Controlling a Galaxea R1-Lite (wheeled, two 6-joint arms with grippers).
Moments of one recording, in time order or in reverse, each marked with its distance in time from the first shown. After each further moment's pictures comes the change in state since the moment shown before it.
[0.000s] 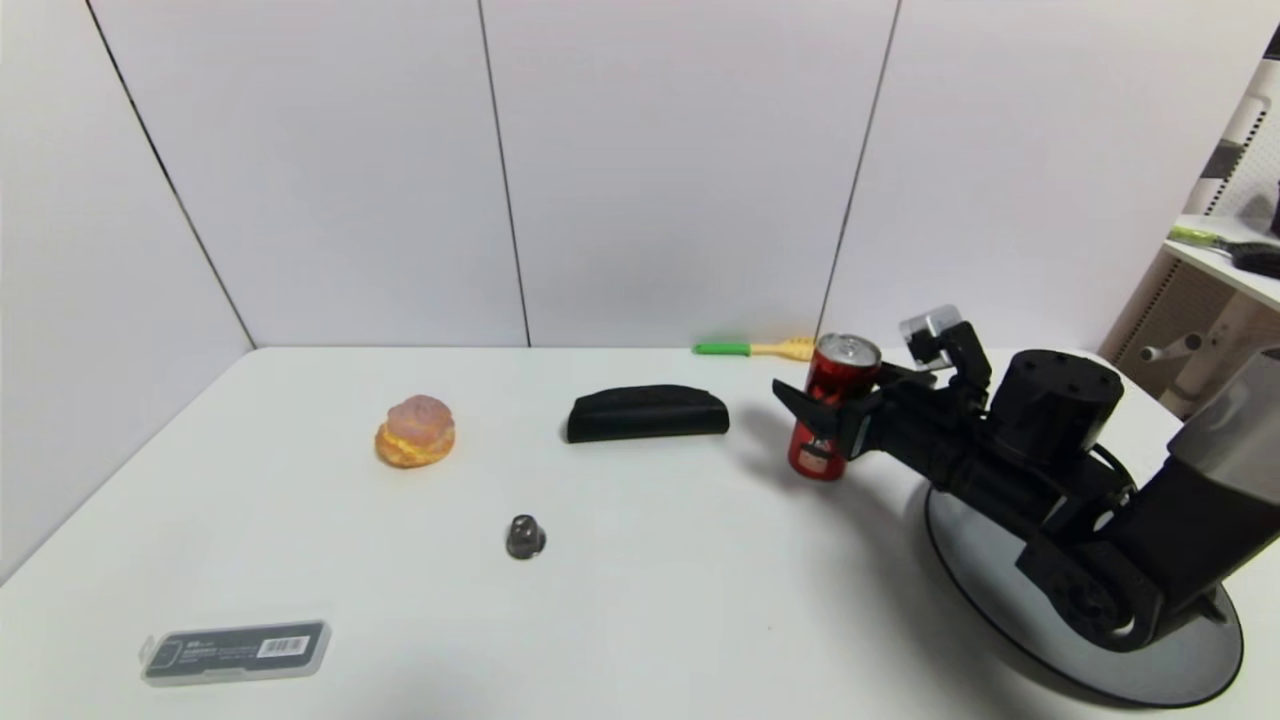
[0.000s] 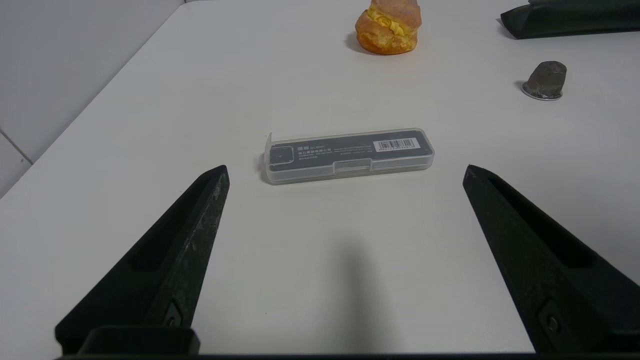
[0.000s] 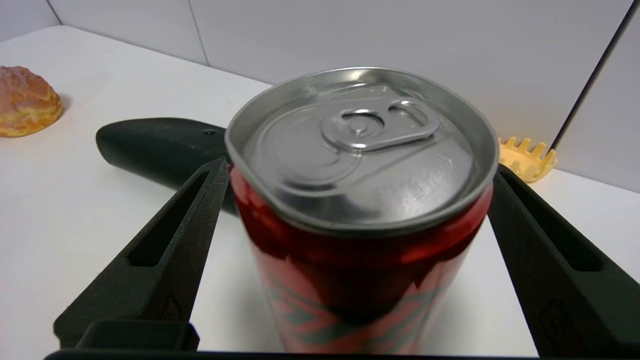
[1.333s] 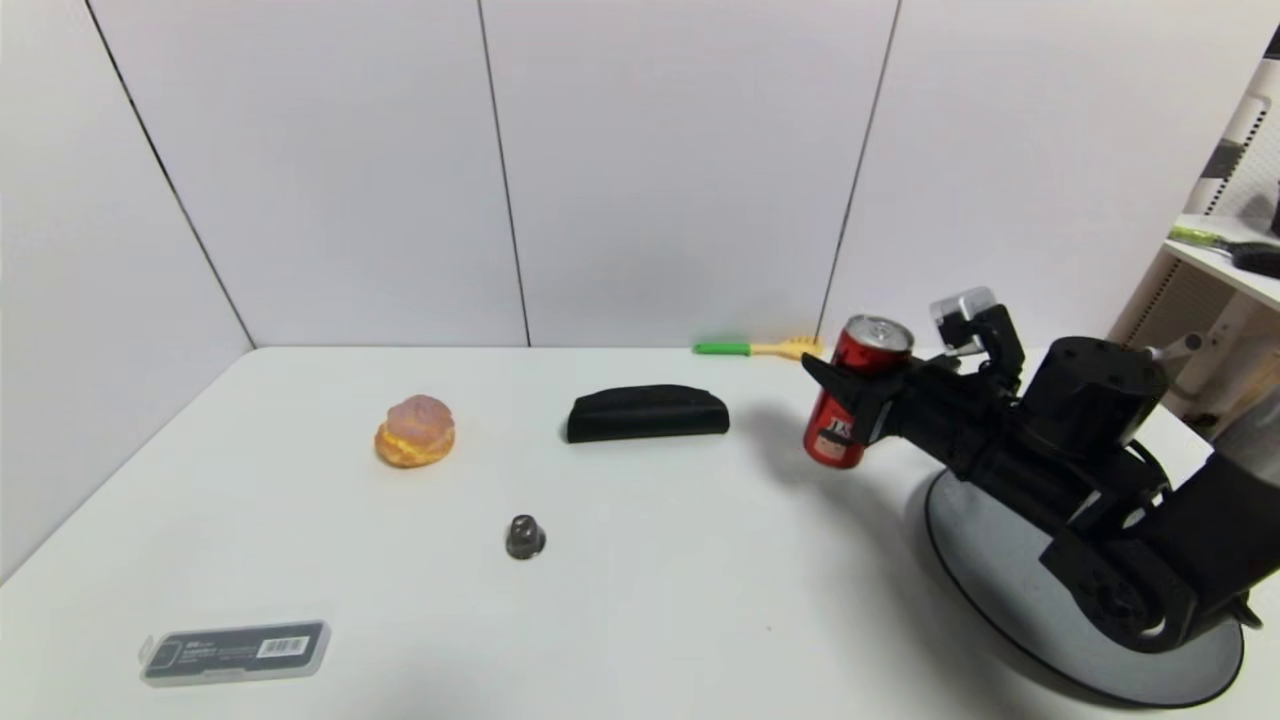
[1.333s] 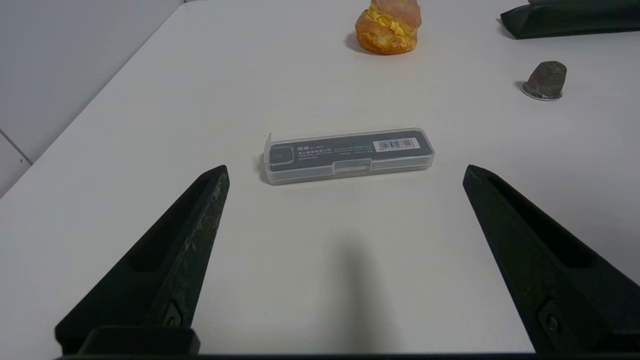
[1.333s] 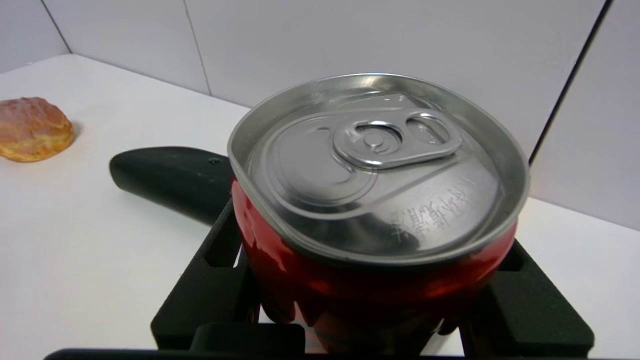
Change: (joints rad) left arm 0.000 0.000 0.000 0.000 0.000 0.000; right arm -0.017 -0.082 0.042 -0.024 0.004 0.004
